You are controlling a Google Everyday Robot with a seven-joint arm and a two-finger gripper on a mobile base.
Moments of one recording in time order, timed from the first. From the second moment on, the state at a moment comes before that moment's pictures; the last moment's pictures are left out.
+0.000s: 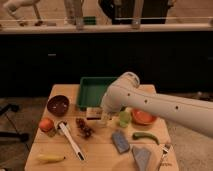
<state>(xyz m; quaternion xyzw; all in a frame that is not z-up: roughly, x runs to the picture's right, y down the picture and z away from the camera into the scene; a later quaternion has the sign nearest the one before) -0.007 0.114 0.709 -0.24 -0.15 0.02 0.96</state>
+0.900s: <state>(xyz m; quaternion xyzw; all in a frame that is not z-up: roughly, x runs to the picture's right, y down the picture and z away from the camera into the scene) 0.018 0.035 0.788 -0.22 -0.13 0.01 0.97</state>
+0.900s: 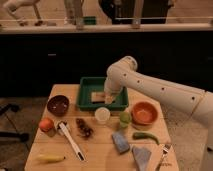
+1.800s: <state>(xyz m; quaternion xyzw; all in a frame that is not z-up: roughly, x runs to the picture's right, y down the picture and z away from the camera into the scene) 0.032 0.010 0.875 -0.19 -0.13 0.04 0.97</state>
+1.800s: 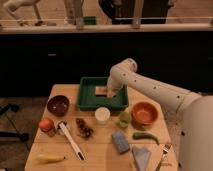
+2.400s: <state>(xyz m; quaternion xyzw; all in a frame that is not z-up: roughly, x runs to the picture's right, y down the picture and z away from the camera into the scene) 0.033 0.019 0.907 -0.23 -0.15 0.06 0.96</state>
